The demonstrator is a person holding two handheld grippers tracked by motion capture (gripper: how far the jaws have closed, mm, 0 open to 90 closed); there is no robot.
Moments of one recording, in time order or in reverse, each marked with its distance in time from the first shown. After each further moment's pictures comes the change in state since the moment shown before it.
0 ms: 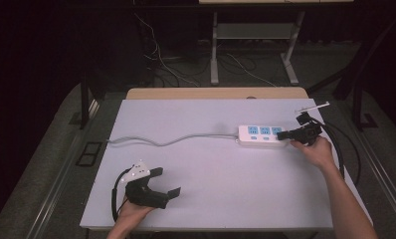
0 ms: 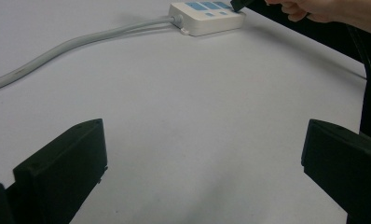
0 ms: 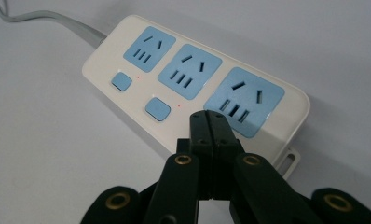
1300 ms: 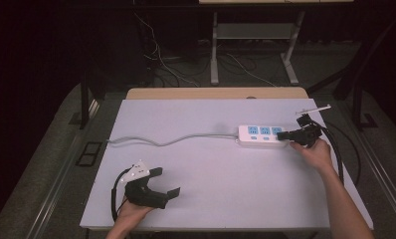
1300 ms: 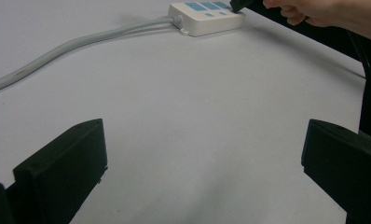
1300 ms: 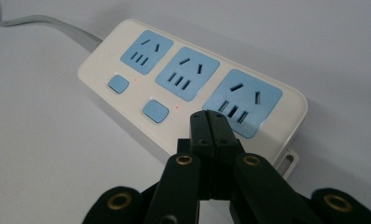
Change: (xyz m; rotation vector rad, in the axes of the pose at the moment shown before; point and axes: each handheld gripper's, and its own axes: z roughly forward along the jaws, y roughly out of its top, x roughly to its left) left arm 0.000 0.000 -0.001 0.001 -0.003 0.005; right arm 0.003 -0.007 0.000 -0.046 -0.022 0.000
